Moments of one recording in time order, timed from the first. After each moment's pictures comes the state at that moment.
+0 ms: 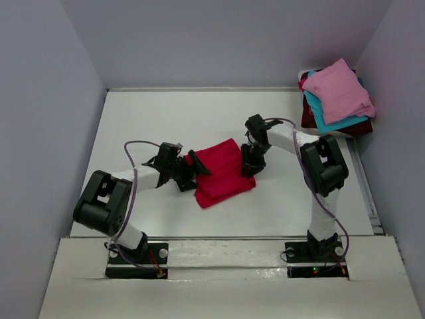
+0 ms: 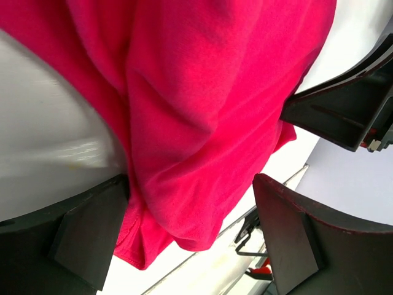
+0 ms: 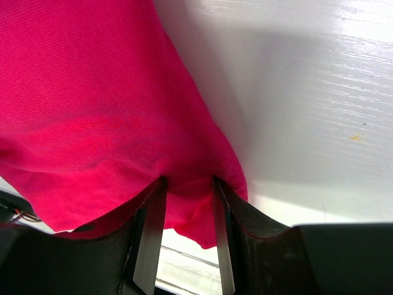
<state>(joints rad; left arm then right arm) -0.39 1.53 0.63 0.02 0.46 -0.99 0.45 2.02 1.43 -0.83 -0.31 0.46</state>
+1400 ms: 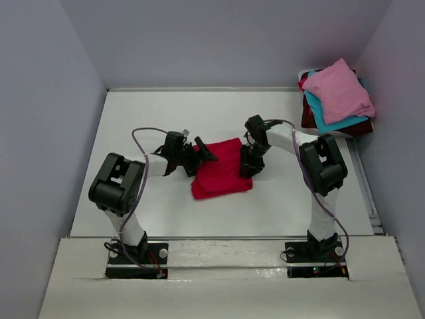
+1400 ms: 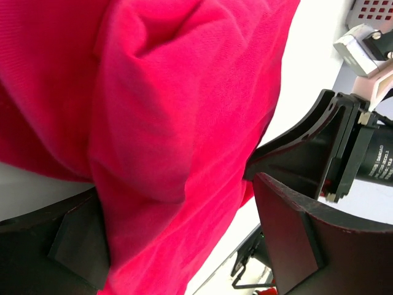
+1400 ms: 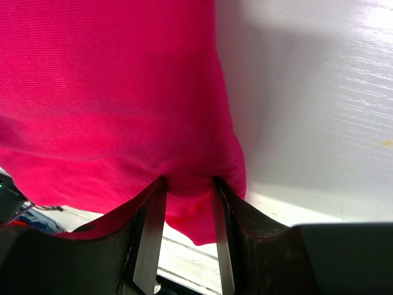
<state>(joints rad) -0.38 1.73 0.77 0.19 0.46 -0.97 0.45 2.03 1.43 -0.84 -0.34 0.46</state>
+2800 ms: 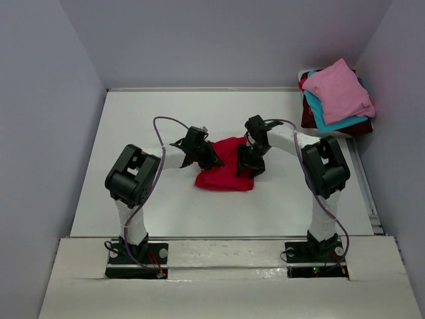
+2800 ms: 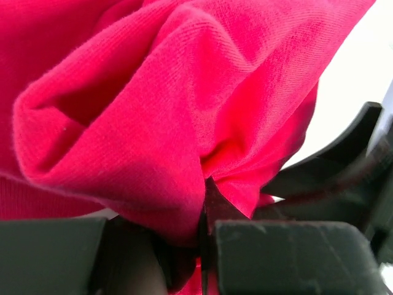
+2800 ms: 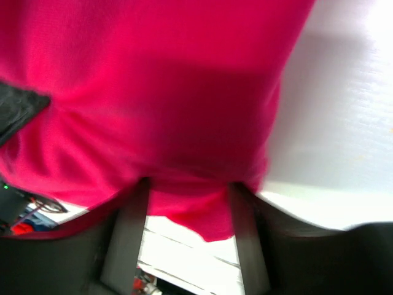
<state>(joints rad) -0.52 1.90 1.02 0.03 0.34 -0.89 0.45 2.00 1.41 -0.83 -0.33 0.48</state>
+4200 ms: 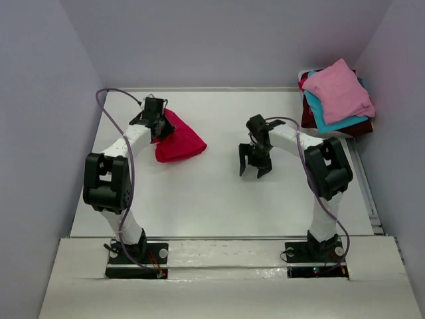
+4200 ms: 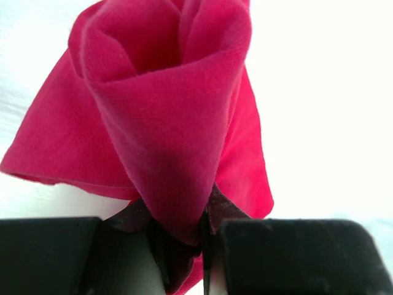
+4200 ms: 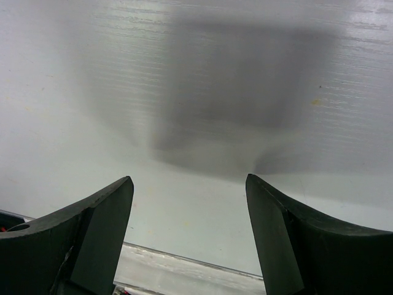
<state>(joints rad) -0.20 1.73 1.25 -0.33 -0.08 -0.69 0.46 1.96 1.40 -0.87 -0.22 0.49</state>
